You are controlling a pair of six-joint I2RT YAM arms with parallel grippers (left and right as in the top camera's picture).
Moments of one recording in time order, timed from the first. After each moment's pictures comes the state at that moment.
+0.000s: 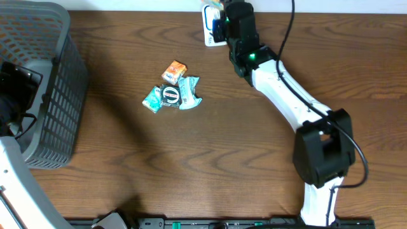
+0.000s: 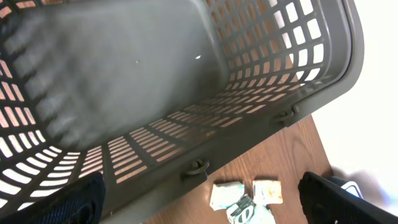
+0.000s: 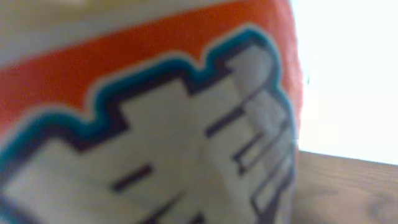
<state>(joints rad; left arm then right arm) 0.59 1.34 1.71 -1.26 0.12 -0.65 0.45 2.08 1.69 0.05 0.22 0.11</state>
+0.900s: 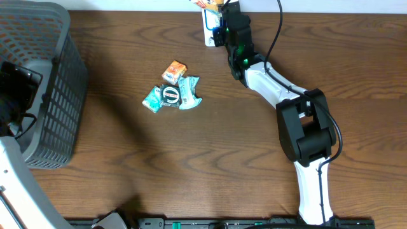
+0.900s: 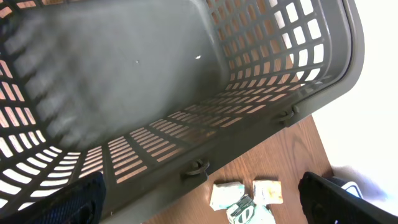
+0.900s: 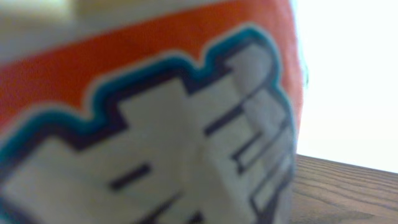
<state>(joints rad) 0.59 1.34 1.71 -1.26 0.12 -0.65 0.41 2.29 1.69 0.31 0.18 0.03</state>
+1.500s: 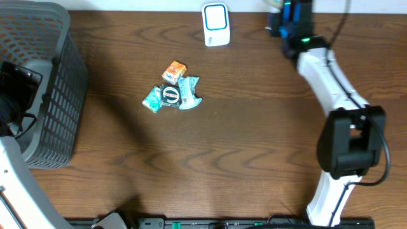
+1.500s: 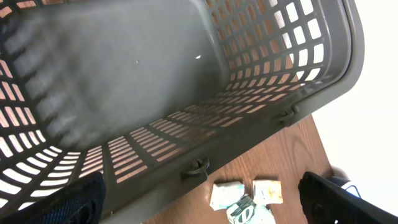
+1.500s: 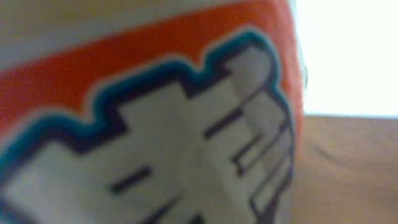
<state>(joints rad) 0.59 1.34 1.71 -1.26 0.12 -0.65 0.10 2.06 1.70 -0.24 0.17 -0.04</state>
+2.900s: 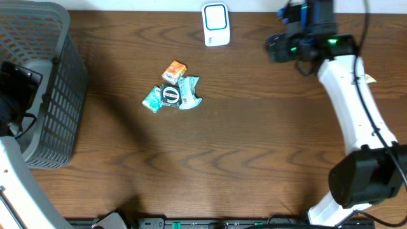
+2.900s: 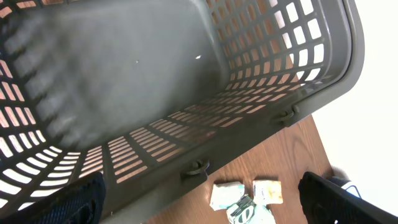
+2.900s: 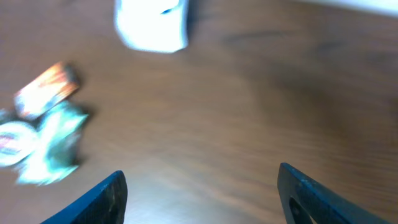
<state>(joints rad) 0.59 1.34 1.71 -1.26 0.12 -0.65 0.16 1.83 1.70 -0.79 -0.18 -0.06</state>
